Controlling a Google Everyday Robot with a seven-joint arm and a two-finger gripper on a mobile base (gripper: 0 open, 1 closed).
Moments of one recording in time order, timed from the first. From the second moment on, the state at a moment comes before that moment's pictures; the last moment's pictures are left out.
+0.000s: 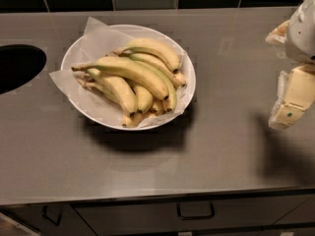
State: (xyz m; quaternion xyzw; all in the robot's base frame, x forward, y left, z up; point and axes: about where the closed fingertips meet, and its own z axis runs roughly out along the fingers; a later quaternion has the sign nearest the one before) arm 0.438 -0.217 0.976 -0.60 0.78 -0.03 0.16
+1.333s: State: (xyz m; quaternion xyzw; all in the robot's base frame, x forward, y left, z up) arm 0.447 -0.155 0.977 -0.64 0.75 -0.02 0.17
